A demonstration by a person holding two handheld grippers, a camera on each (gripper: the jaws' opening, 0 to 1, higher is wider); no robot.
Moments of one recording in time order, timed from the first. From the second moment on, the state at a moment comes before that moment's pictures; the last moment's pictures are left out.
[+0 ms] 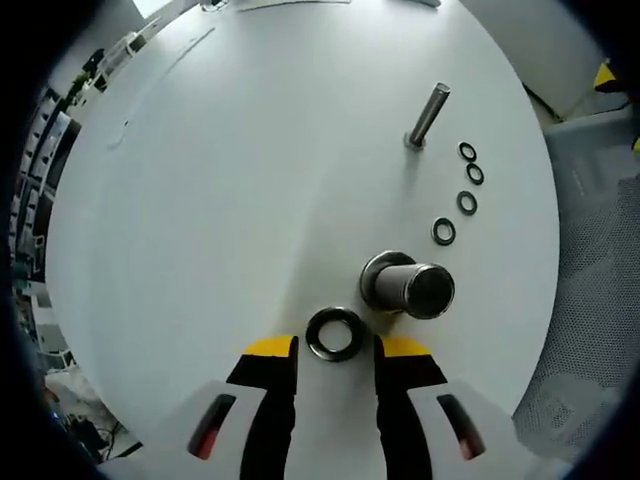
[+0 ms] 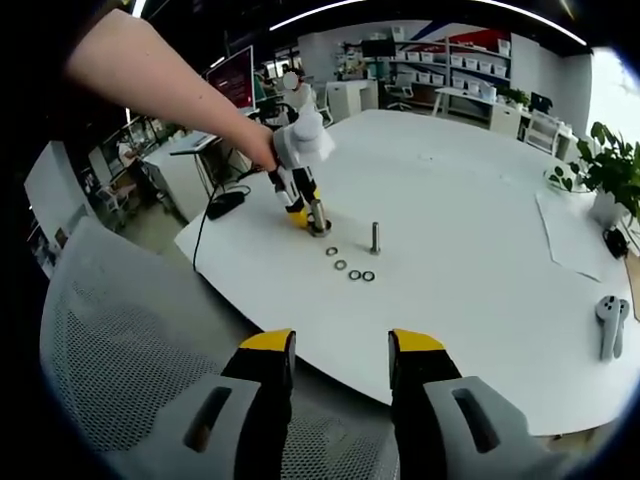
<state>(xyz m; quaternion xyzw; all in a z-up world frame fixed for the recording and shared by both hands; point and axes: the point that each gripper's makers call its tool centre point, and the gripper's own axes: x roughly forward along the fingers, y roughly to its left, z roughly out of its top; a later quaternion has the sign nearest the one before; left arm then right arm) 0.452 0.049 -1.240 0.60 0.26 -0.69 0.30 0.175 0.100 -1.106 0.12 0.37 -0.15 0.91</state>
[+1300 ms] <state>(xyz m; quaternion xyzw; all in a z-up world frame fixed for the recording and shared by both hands) 0.438 0.100 -1.241 0.56 0.35 -0.64 0.40 0.177 0.100 -1.105 0.12 0.36 -0.15 0.91</state>
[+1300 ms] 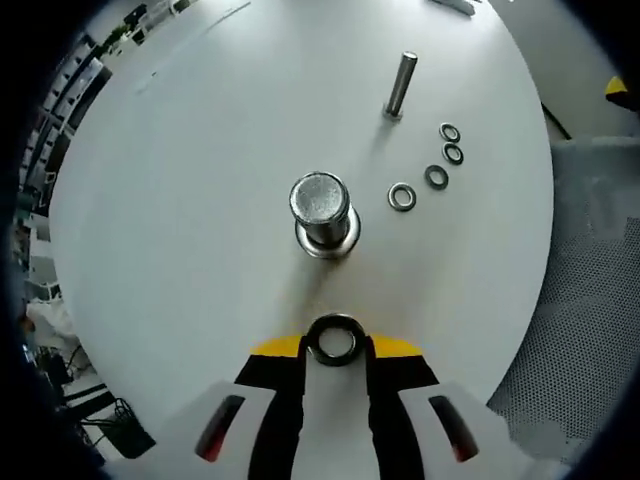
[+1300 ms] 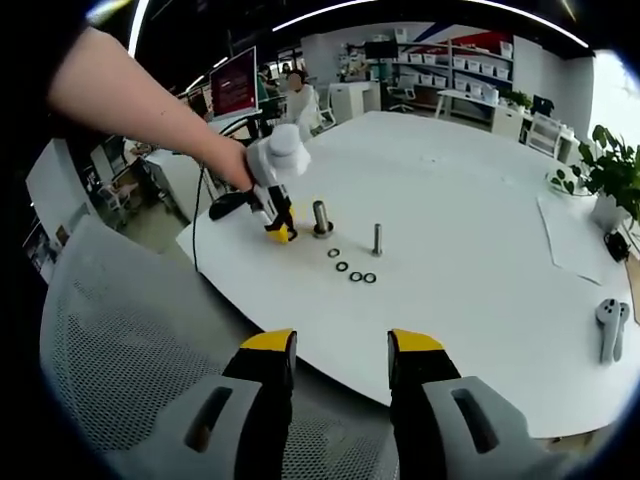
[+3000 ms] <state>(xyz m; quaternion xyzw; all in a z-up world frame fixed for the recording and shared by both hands) 0.435 0.104 -1.238 0.52 0.37 -0.62 0.46 0.178 0.100 -1.101 0.12 0.36 -0.15 0.91</state>
